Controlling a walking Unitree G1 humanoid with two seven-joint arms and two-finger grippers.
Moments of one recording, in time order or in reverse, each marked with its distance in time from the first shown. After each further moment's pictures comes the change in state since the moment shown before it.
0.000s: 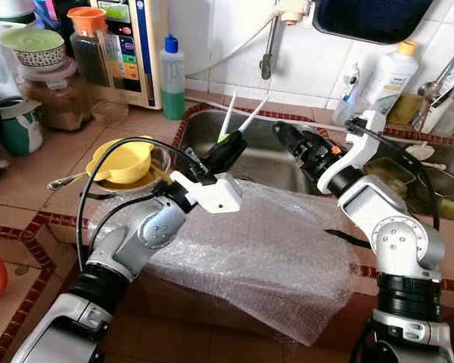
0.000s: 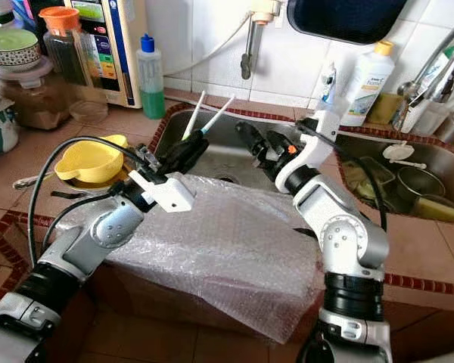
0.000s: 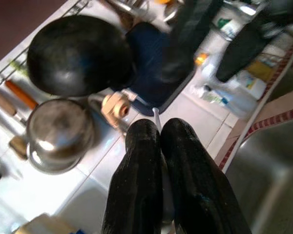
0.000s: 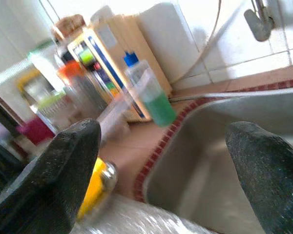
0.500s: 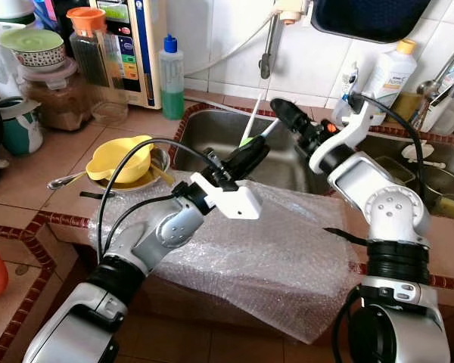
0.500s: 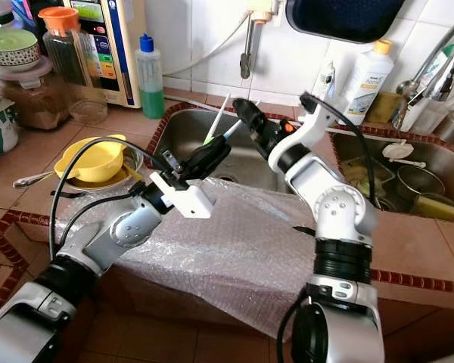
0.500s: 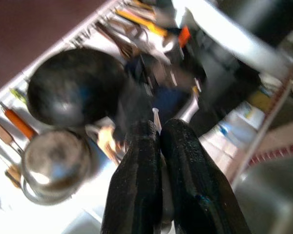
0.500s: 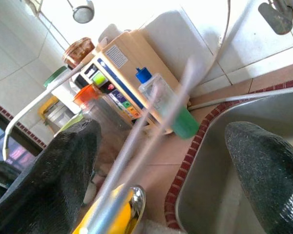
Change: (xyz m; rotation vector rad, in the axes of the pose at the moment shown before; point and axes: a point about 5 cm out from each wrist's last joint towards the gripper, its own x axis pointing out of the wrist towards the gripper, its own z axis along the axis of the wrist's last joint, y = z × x) left arm 0.028 -0.004 0.019 0.001 -0.114 0.024; right arm 0.027 0.008 0.002 0.139 -0.028 -0.001
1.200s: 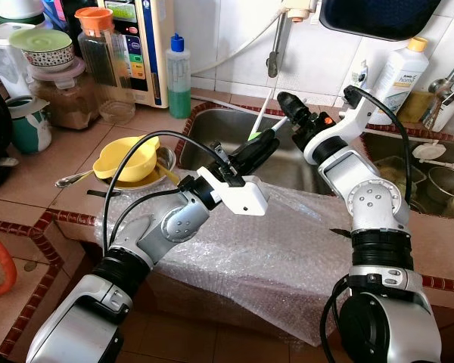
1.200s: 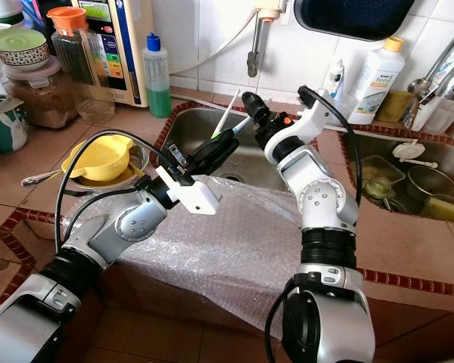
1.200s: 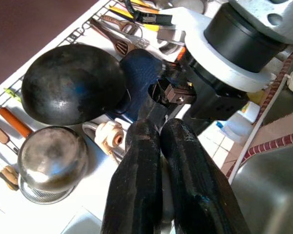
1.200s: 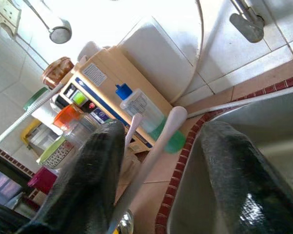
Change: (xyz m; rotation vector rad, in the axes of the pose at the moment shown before) left arm -0.004 -0.003 -0.004 -0.005 0.004 -0.025; right arm 0.013 -0.010 0.003 0.029 -0.079 -0.094
